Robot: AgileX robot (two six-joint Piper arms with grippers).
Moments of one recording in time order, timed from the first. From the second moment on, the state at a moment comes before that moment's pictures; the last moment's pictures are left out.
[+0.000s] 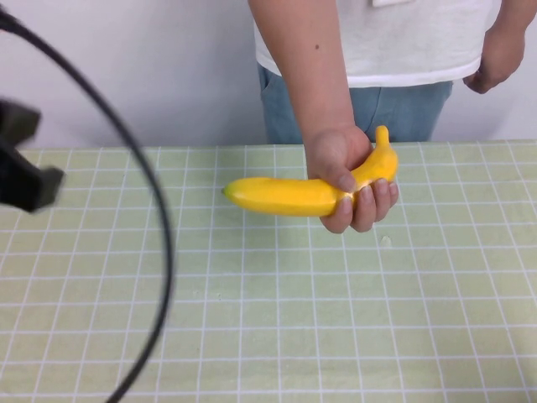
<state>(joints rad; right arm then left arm) -0.09 -0.01 0.02 -0.29 0.39 0.31 -0.81 0.98 -1.25 0.50 1.07 -0.21</state>
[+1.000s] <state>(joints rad) -0.09 -0.01 0.02 -0.29 0.39 0.31 -0.11 -0.01 0.02 0.05 0.36 -0.16</state>
